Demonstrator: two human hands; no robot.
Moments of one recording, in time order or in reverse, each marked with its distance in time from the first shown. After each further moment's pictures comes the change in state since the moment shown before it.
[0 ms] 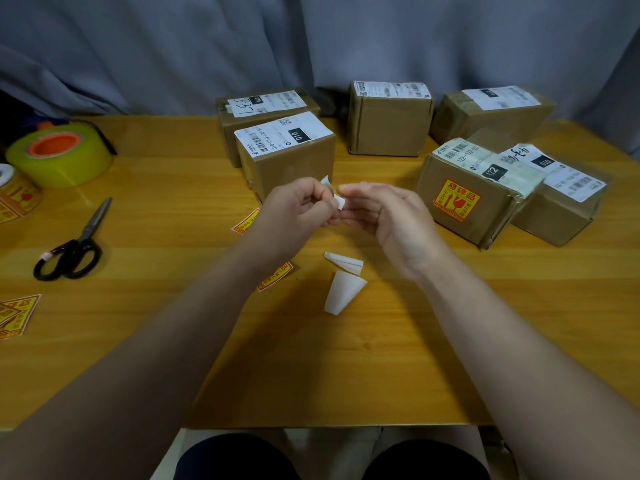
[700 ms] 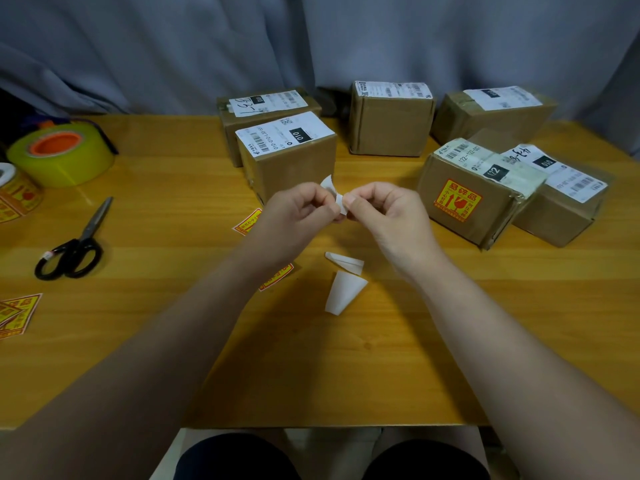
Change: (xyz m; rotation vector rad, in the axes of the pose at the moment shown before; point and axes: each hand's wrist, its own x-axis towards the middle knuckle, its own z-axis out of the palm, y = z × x) left_hand -0.006 -0.001 0.000 0.013 -0.024 0.005; right_hand 0.001 0.006 0.004 -0.371 0.071 -0.194
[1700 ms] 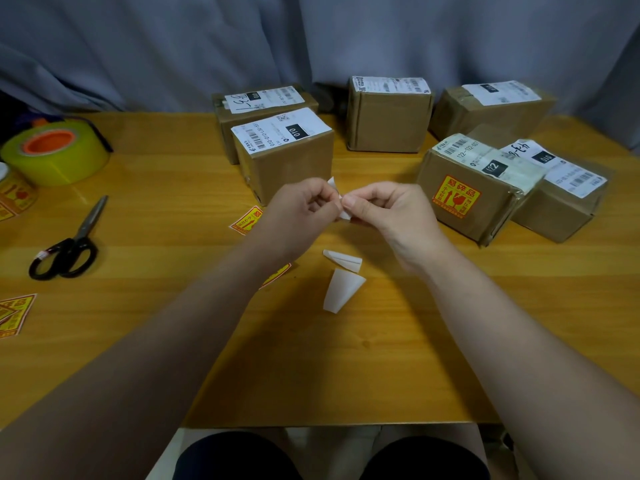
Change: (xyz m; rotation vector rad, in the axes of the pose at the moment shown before) left_hand 0.009 0.002 0.005 0.186 0.011 0.003; right_hand 0.004 0.003 -0.010 0.154 -0.072 0.043
